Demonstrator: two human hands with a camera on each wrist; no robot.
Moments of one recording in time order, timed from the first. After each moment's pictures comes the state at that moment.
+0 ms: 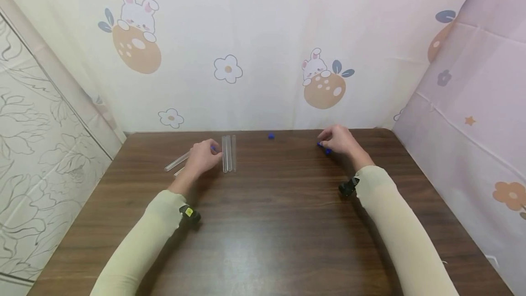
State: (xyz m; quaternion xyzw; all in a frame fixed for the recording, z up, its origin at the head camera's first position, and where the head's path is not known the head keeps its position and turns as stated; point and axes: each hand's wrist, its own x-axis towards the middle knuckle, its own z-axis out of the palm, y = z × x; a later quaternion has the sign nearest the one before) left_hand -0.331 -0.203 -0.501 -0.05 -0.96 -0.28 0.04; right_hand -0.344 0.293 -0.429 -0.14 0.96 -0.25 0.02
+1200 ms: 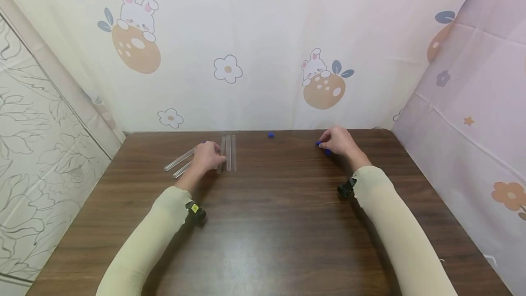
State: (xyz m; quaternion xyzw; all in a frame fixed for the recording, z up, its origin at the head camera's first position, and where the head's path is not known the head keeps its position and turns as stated) left_hand -0.342 -0.191 -0.506 -0.04 -0.97 -0.23 -0.02; right_hand -0.345 0.290 -0.433 -0.11 0.97 -0.22 0.02
